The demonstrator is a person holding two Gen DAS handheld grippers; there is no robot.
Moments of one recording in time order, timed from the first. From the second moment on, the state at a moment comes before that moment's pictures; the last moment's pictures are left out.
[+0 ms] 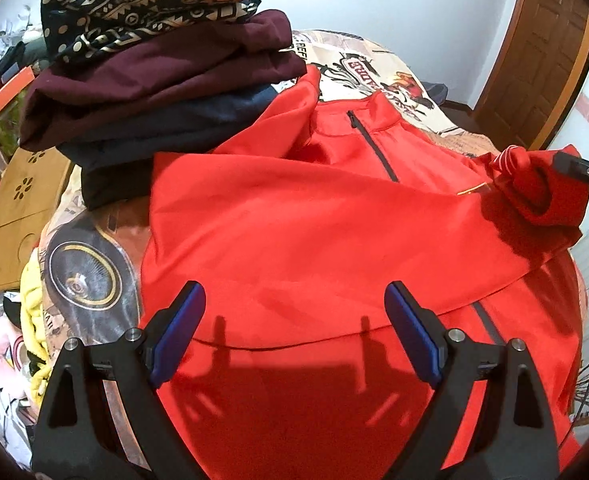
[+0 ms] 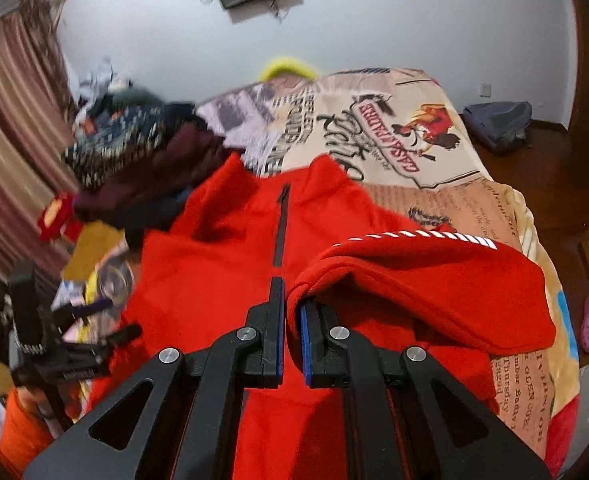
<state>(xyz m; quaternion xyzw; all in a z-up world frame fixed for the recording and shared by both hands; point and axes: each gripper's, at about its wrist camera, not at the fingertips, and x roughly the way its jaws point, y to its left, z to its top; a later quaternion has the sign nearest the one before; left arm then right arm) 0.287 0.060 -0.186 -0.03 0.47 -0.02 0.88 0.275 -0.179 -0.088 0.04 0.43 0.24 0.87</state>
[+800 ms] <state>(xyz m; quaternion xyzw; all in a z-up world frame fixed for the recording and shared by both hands) 0.287 0.037 -0.185 -0.04 0.46 -0.04 0.88 0.297 -0.334 -0.140 0.27 0.47 0.07 0.84</state>
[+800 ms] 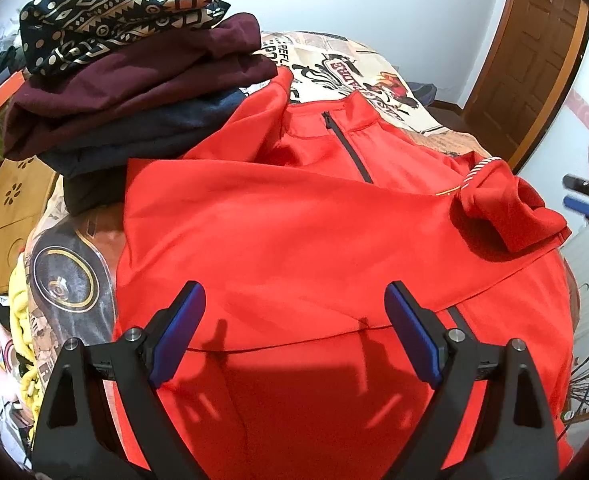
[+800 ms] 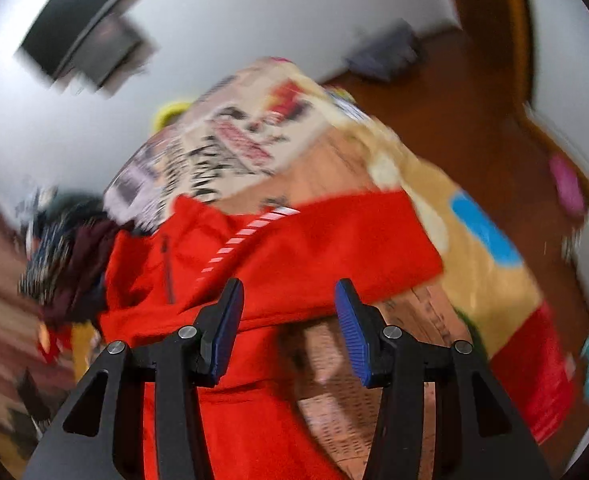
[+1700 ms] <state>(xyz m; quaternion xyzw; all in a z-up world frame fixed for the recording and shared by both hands) 0.281 0.044 -0.191 -0.05 0.46 -0.02 0.89 0.306 -0.370 -0.210 0.39 0.50 0.03 0.78</state>
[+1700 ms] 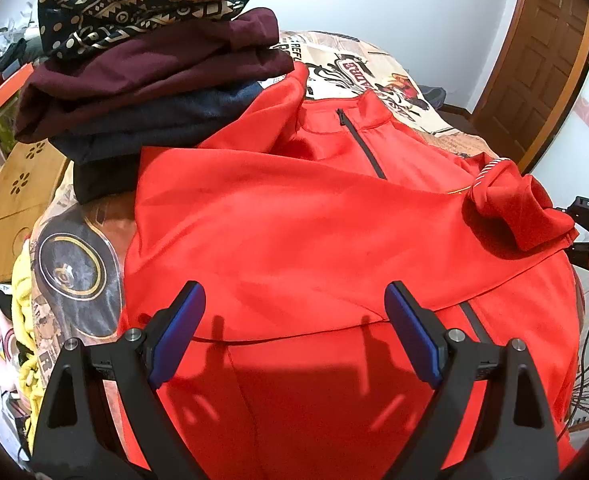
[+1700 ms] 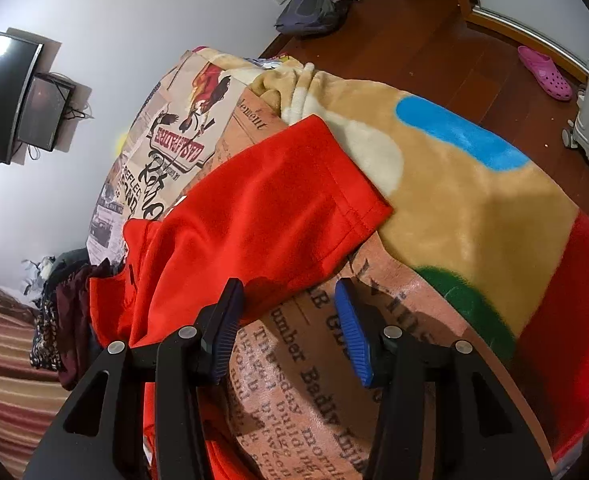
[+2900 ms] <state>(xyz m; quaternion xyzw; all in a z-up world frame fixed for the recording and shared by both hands) 0.244 0.089 -0.161 -0.09 0.43 -0.01 0.90 0.292 -0.106 -0.030 0.06 0.41 0.35 0.84</state>
